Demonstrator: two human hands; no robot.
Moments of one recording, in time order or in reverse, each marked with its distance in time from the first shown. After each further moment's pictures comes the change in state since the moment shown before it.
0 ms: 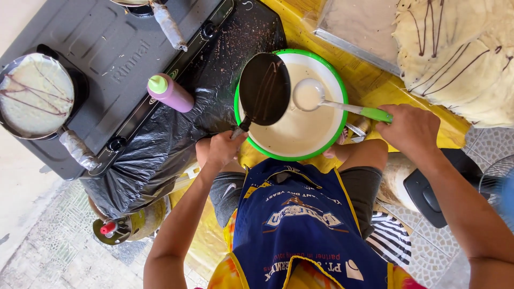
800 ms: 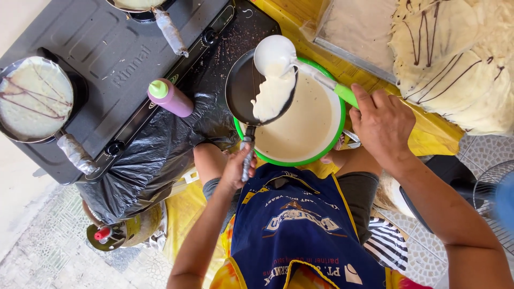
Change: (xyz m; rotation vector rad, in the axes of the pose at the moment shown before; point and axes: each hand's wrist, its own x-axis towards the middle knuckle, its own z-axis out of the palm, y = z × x) left_hand 0.013 -0.047 0.096 -1.337 -0.339 0.122; right_hand -0.002 -0.063 -0.045 -0.193 0.997 -0.293
